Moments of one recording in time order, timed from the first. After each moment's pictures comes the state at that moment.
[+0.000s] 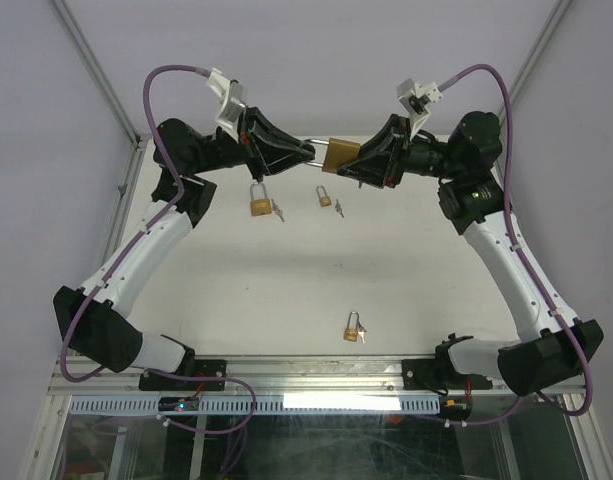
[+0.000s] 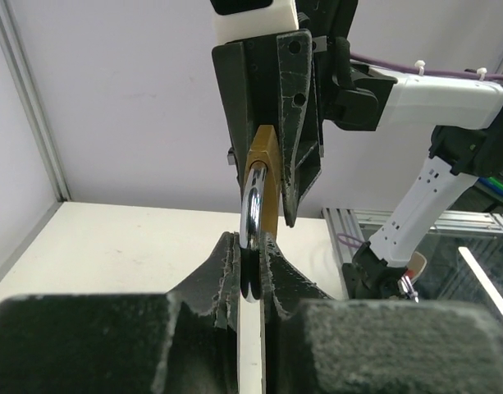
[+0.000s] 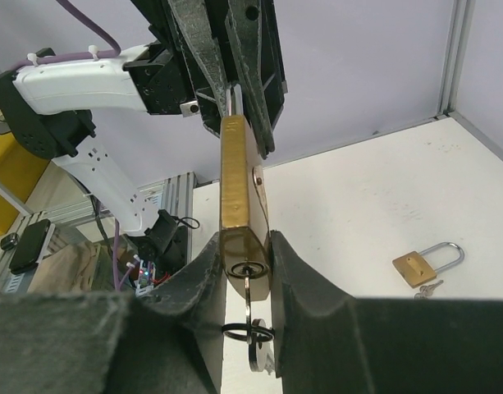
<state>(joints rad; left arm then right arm) -0.44 1.41 1.37 0.56 1.06 -0.53 0.35 1.26 1.37 0.10 -1.08 0.42</state>
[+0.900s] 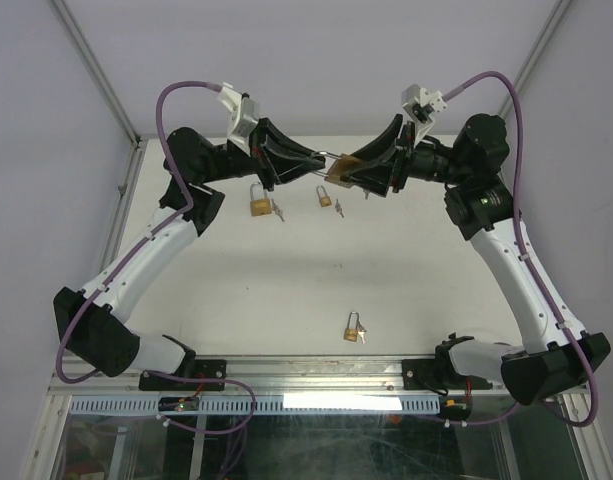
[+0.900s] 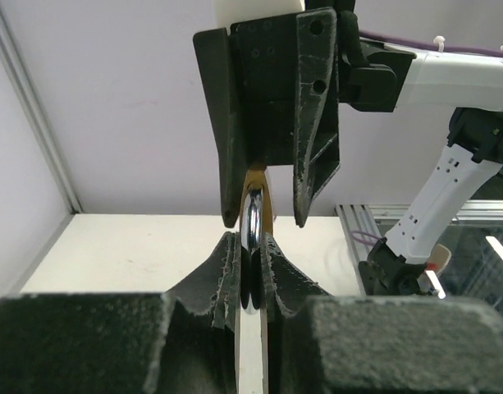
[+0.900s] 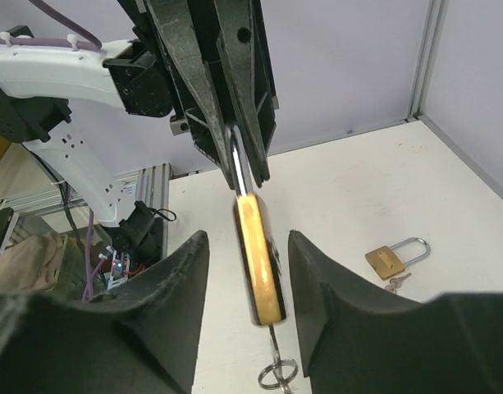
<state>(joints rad) -0.50 1.37 1.33 0.55 0.99 -0.38 0.34 1.22 1.38 -0.02 -1.05 0.27</state>
